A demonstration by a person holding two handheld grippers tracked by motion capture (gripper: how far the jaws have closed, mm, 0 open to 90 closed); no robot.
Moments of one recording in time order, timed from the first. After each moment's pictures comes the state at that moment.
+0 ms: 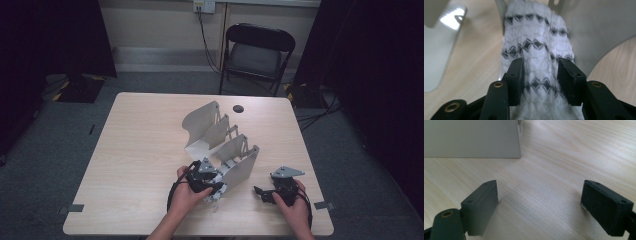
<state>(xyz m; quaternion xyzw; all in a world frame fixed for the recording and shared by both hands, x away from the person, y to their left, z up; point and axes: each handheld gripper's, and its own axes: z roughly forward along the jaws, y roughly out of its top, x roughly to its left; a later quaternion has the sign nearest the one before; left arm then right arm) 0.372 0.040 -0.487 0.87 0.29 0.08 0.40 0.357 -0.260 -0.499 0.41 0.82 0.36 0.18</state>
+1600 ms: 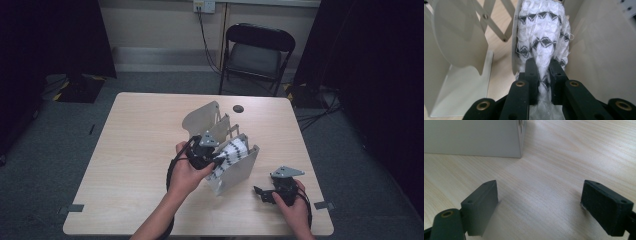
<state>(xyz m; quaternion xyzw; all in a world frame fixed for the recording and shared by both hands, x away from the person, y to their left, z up) 0.392 0.042 -0.396 0.85 0.30 0.09 0.42 0.358 -0.260 -0.499 0.41 0.82 0.36 0.18</state>
